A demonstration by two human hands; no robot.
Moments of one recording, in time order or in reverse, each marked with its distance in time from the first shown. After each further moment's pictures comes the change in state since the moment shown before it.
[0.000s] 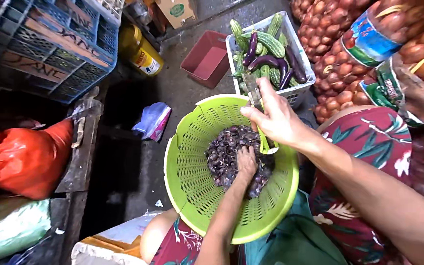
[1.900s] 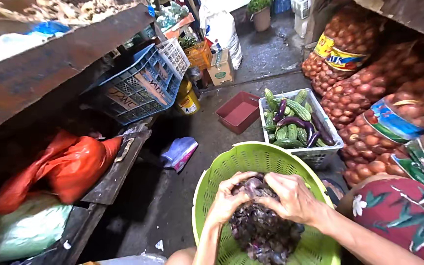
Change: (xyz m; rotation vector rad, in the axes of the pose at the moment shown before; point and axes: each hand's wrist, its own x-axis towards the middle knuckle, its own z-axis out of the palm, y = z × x) left_hand -0.143 -0.096 -0.174 -1.340 0.372 0.854; right_hand -0.017 0.027 0.065 -0.496 0.145 -0.810
